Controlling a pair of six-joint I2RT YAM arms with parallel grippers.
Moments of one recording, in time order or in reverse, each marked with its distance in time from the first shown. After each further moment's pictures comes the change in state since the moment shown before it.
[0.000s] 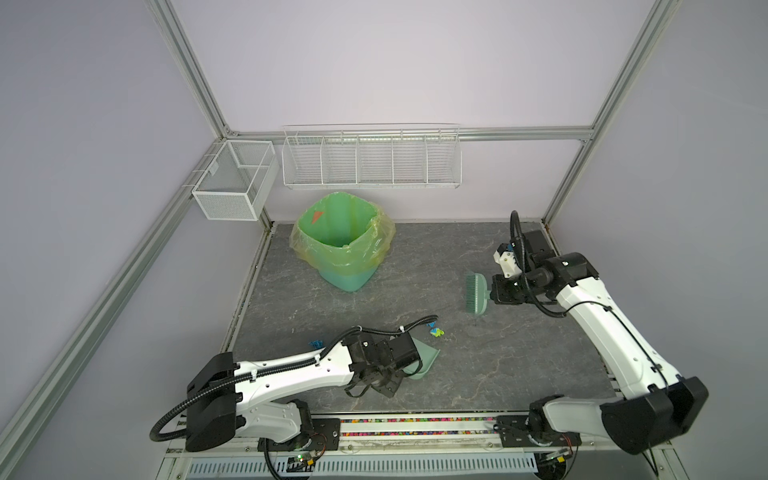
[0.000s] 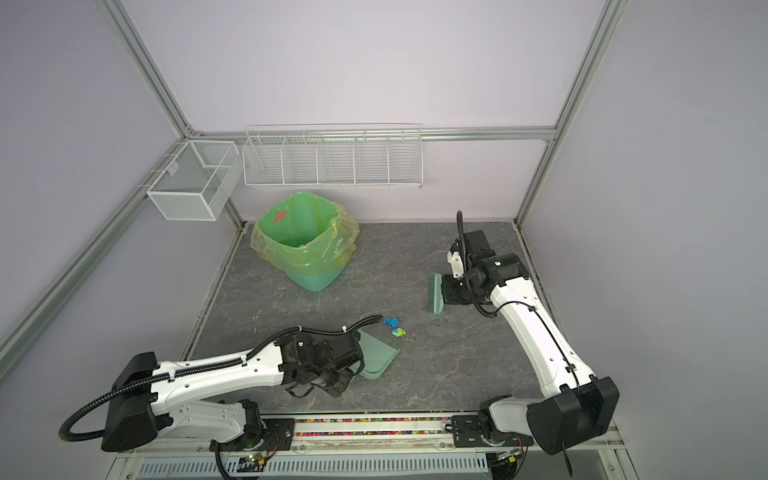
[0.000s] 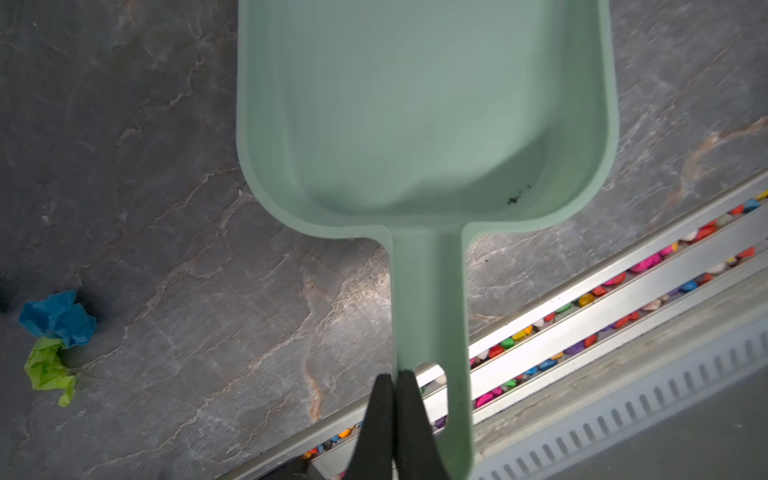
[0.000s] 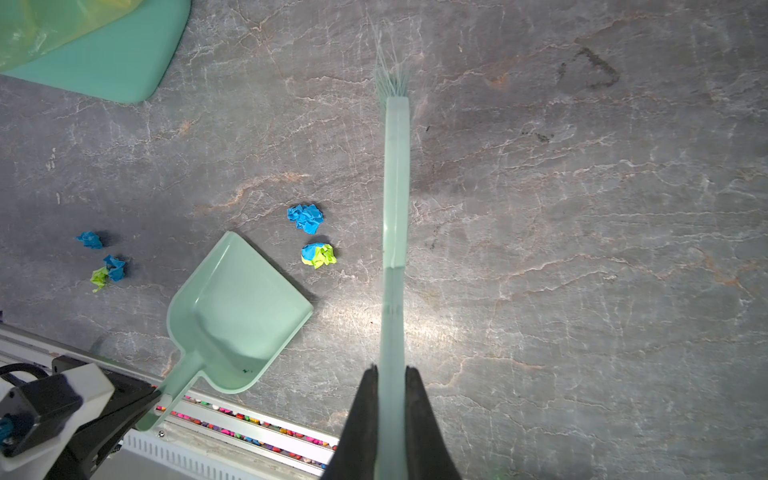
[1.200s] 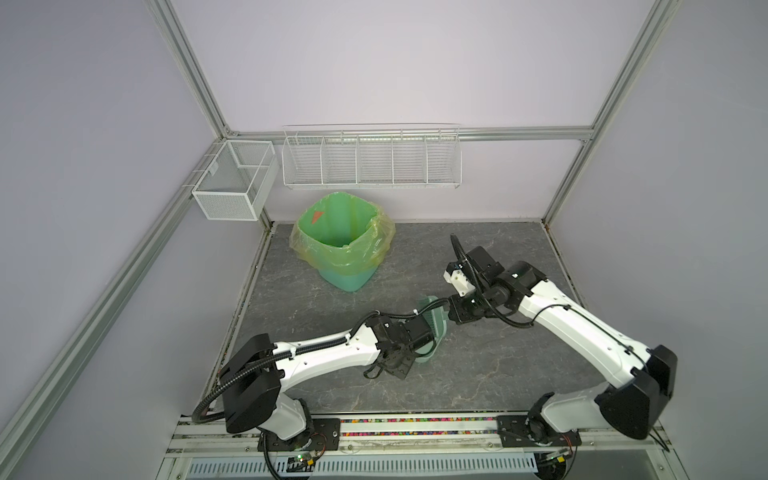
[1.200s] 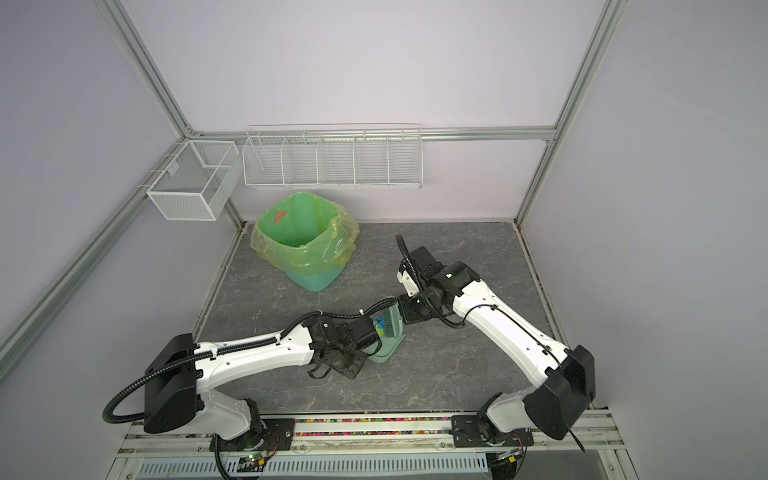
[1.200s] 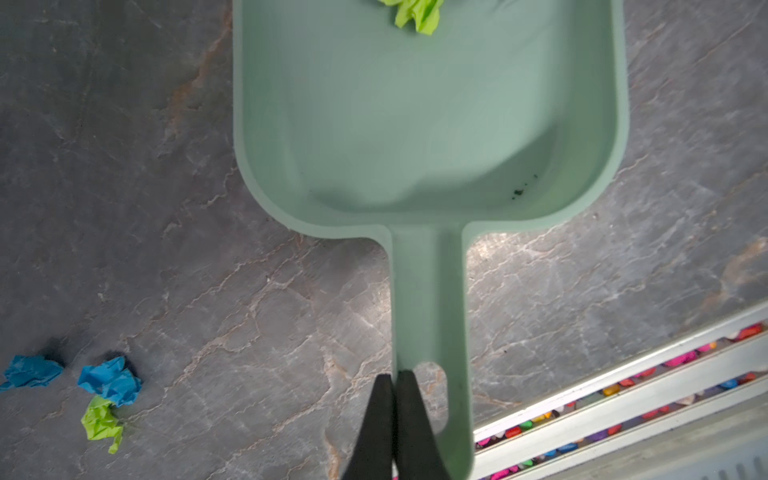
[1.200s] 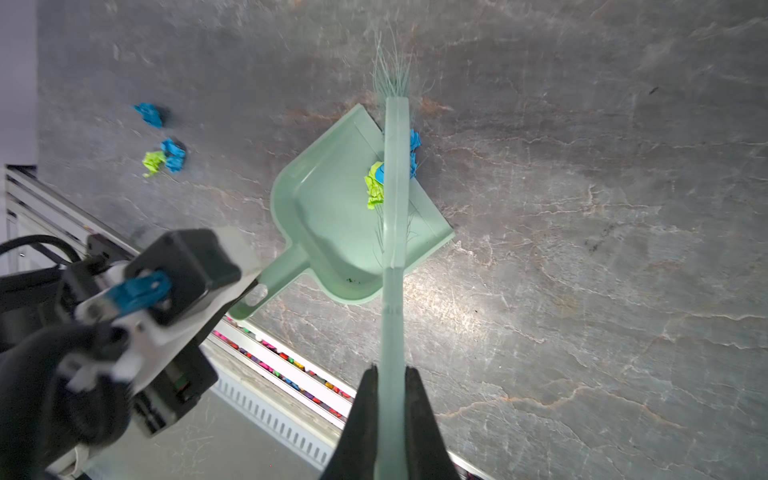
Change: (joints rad) left arm 0.095 0.199 0.142 0.033 -0.042 0.094; right arm 0.355 0.042 -0.016 0.071 -0.036 0.119
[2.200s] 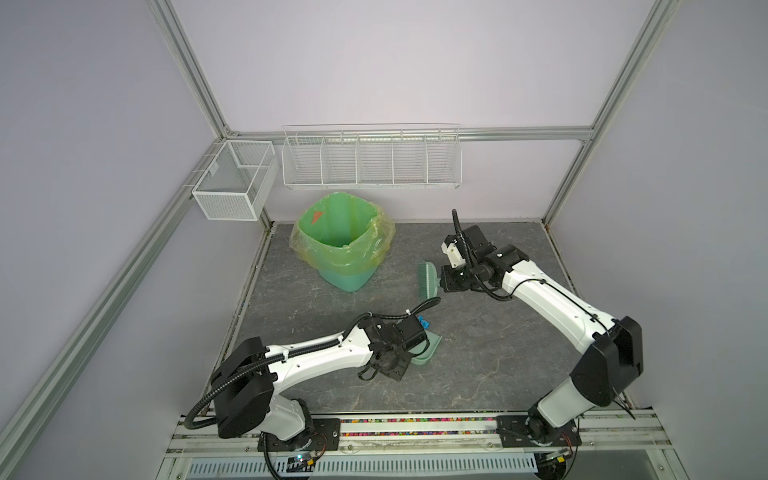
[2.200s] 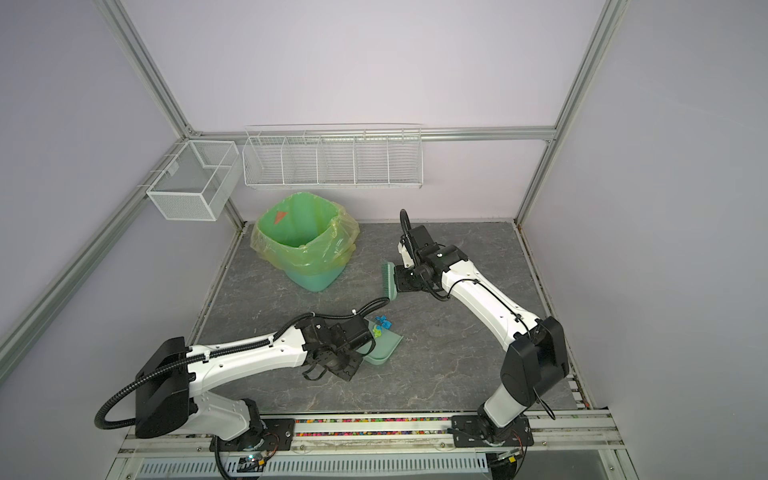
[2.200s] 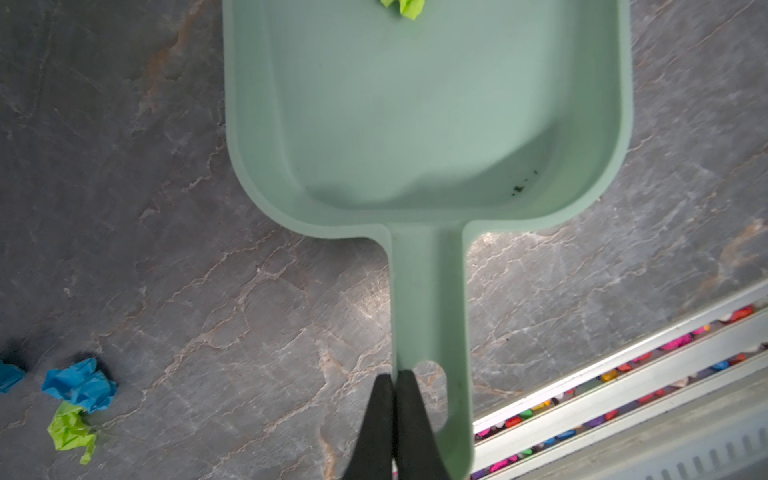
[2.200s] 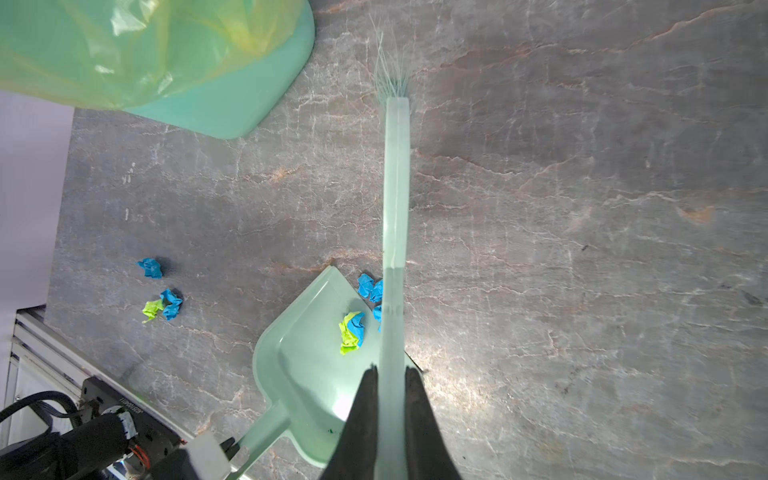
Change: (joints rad) left arm 0.020 -0.044 -0.064 0.034 0.051 0.009; right arm -0.099 0.235 0.078 0.257 0.032 -0.002
